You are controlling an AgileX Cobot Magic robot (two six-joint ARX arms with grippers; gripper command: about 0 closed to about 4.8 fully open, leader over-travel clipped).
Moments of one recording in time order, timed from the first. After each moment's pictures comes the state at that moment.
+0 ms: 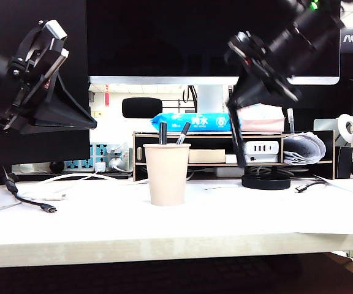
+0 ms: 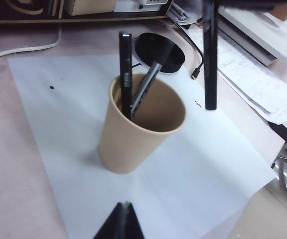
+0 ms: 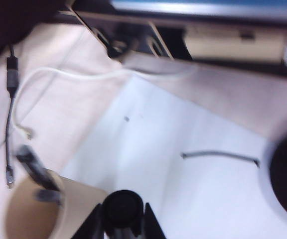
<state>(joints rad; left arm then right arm) -0.31 1.30 0.51 0.43 0.52 -0.20 0.22 1.79 1.48 -0.43 -0.54 0.10</state>
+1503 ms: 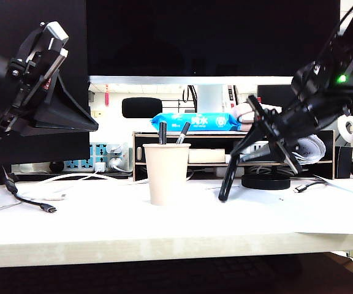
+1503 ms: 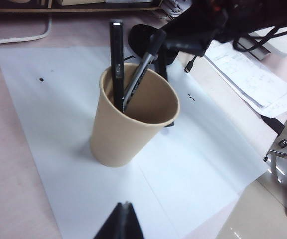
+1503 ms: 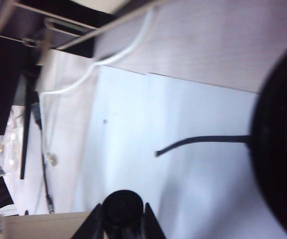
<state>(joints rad) -0.31 1.30 0.51 0.41 0.54 -0.20 0.09 2.11 1.49 -0.18 -0.86 0.47</state>
